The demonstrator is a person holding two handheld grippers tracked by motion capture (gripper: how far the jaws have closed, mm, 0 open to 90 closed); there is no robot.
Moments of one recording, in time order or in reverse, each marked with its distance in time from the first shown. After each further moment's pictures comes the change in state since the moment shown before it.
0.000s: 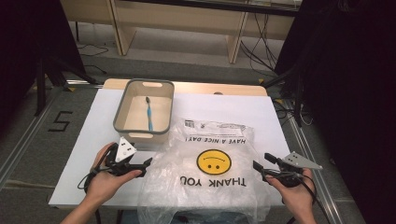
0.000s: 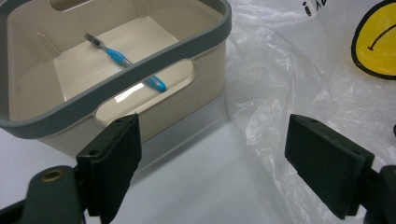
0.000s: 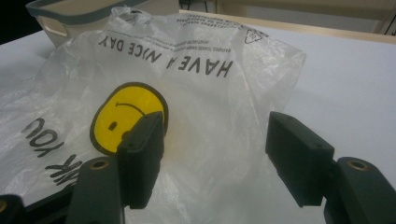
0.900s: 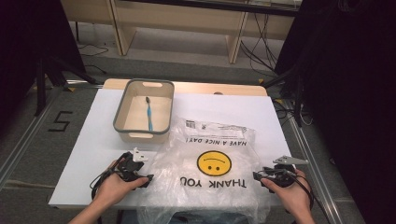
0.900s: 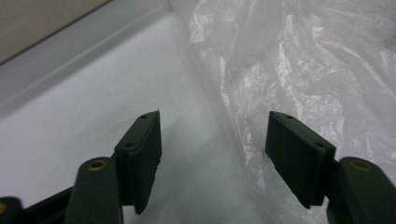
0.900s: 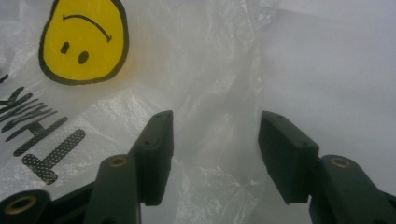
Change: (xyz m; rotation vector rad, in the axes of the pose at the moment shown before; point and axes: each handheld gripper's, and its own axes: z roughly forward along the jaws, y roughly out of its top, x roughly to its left) left arm -0.028 -0.023 0.033 0.360 -0.145 -0.035; right arm -0.001 -0.013 0.015 0.312 -0.045 0.081
